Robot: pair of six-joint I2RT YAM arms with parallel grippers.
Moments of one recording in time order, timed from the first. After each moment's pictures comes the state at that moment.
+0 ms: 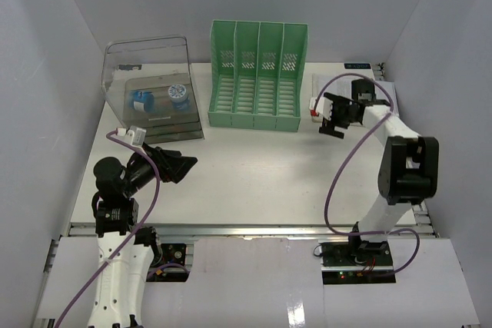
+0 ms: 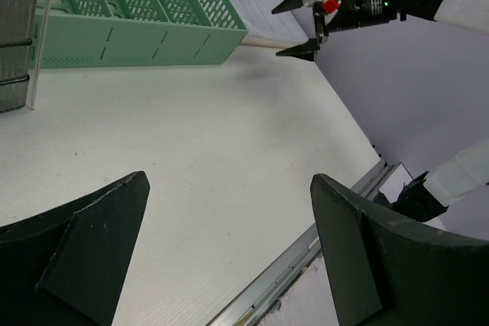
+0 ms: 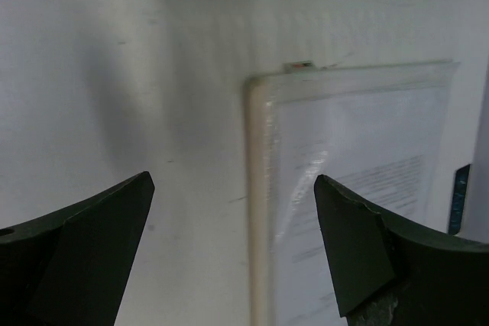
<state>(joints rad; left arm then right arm) 0.09 0.45 0.51 -0.15 0.83 -0.50 0.02 1.71 1.21 -0.50 -0.52 -1.42</state>
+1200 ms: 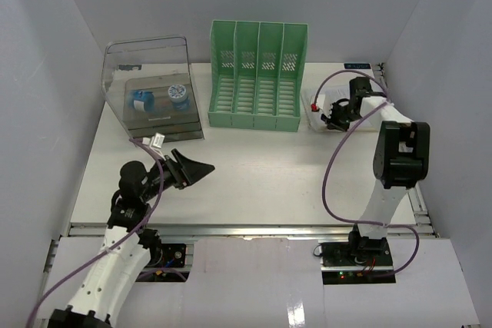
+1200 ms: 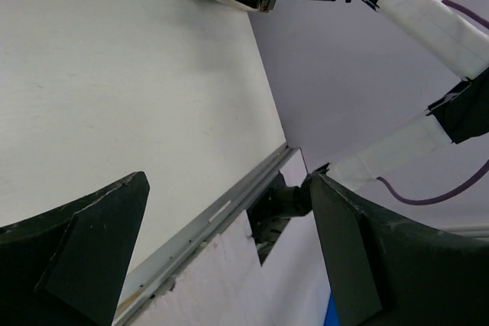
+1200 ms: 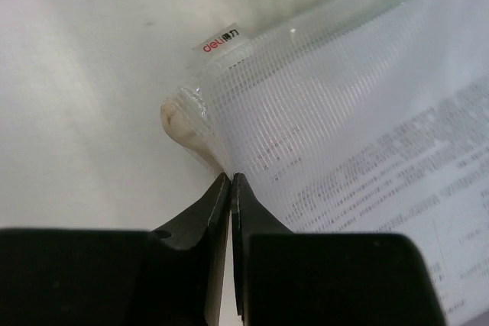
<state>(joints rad) -0.26 0.51 0.32 0.05 0.63 -0.95 -0.01 1.87 1.35 -0.66 -0.53 -1.30</state>
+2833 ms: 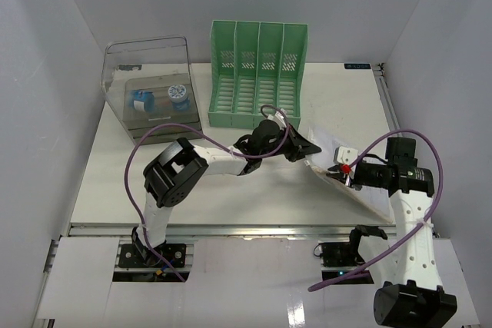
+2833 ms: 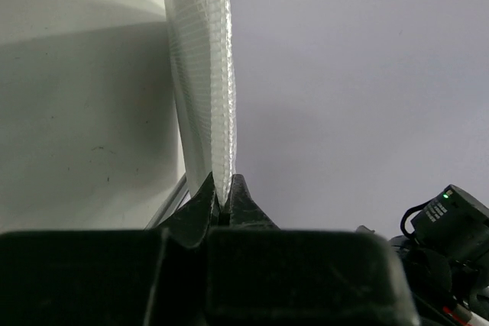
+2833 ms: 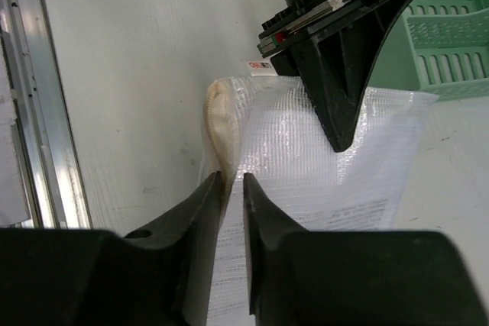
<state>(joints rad) -0.91 2.03 1.22 0.61 0.31 -1.43 -0.14 0.79 0.82 -1.11 -1.04 -1.39</state>
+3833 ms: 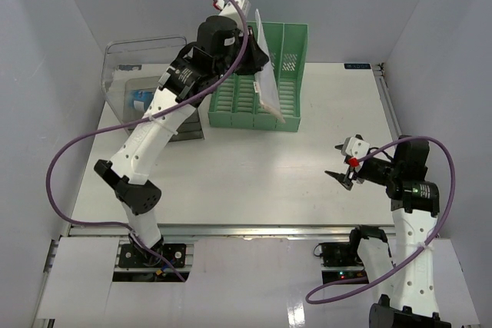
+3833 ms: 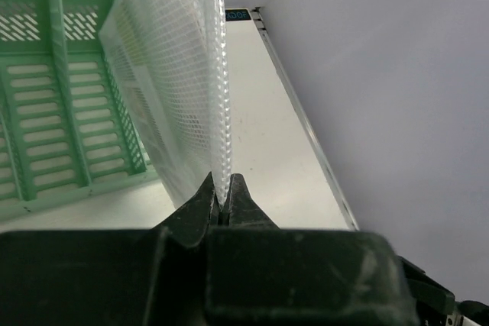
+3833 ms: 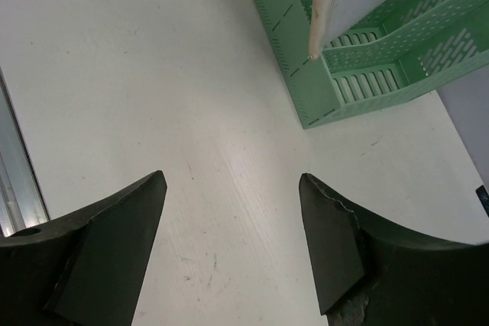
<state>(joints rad) -0.72 1.84 2.33 -0.77 -0.08 -0.48 -0.14 0.66 0.84 -0.87 -1.06 -1.05</state>
